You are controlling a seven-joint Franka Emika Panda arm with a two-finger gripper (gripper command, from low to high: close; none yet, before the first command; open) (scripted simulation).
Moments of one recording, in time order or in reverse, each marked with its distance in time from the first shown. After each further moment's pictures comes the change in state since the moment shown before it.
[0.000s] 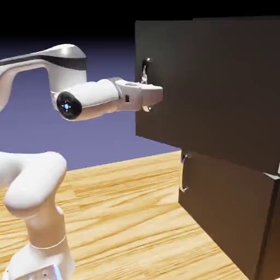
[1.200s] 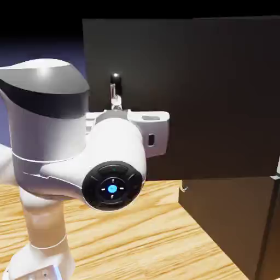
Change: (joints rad) arm 0.593 0.436 -1.263 0.749 -0.937 -1.057 -0.104
